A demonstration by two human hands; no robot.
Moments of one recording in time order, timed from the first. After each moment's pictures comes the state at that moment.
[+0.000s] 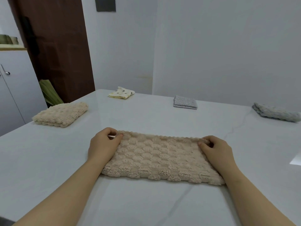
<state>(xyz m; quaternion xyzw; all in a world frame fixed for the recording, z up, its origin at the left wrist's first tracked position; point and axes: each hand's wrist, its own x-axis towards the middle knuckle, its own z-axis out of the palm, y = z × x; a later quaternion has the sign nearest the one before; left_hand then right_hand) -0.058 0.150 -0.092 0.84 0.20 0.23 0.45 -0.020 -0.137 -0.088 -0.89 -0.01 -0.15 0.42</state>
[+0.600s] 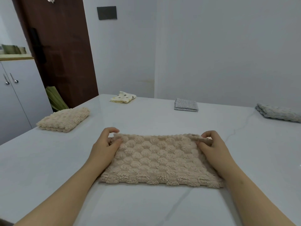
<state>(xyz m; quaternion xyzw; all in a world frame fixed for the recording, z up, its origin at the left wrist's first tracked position) -0.072 0.147 -0.087 0.82 0.10 0.19 0.53 -0.016 -0.137 -0.086 -0.83 -0.06 -0.09 0.55</state>
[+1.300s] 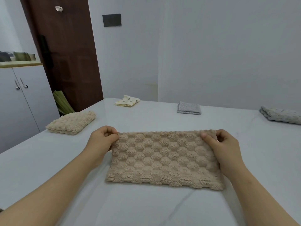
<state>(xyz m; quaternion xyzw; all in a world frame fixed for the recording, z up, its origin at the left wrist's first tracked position) -0.069 0.162 -0.059 0.73 0.15 0.18 0.64 -0.021 -0.138 -0.071 -0.71 -0.05 -0.16 0.69</state>
